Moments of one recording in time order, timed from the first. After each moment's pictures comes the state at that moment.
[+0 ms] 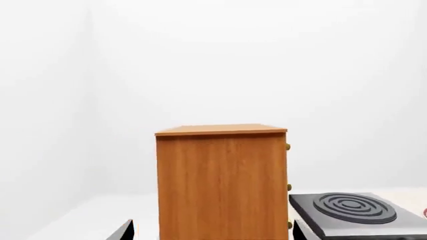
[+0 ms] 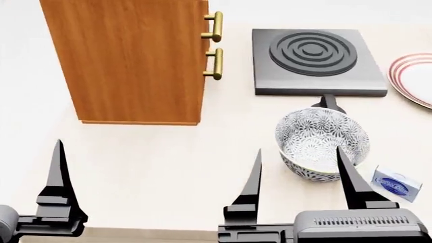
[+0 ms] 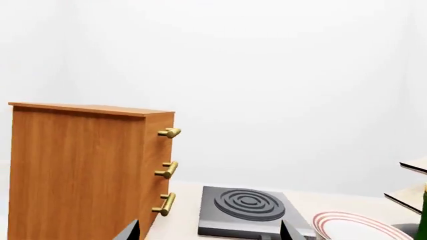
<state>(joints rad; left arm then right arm) -0.13 -0.18 0.12 0.78 -0.13 -0.56 -0.23 0.13 0.18 -0.12 -0.75 0.09 0.57 0.18</state>
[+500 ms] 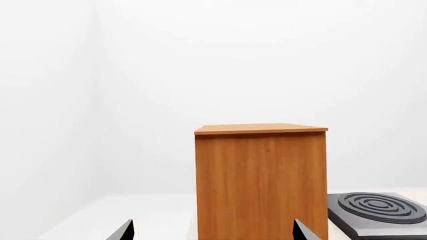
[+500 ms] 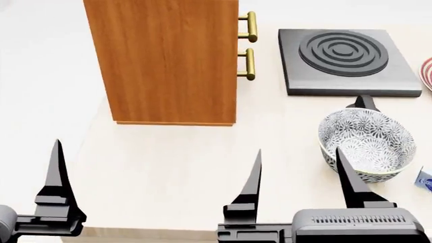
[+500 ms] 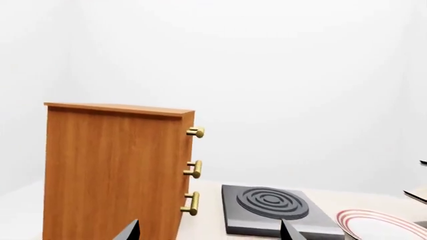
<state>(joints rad) -0.13 -0.19 0.12 0.78 -0.15 -0.55 -0.25 0.14 0.19 -0.13 -0.73 0.10 0.57 0.20</state>
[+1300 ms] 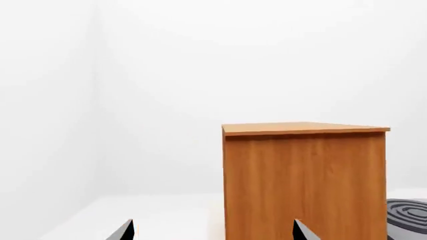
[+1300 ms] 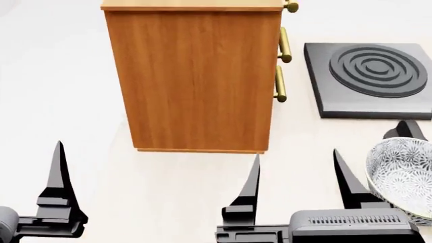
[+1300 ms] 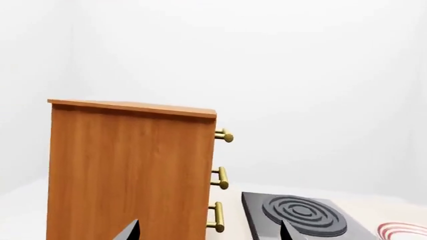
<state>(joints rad) -0.13 -0.21 0.14 0.77 -0.17 -0.53 -0.27 0.14 0.21 -0.15 -0.72 0.11 0.55 0.22</state>
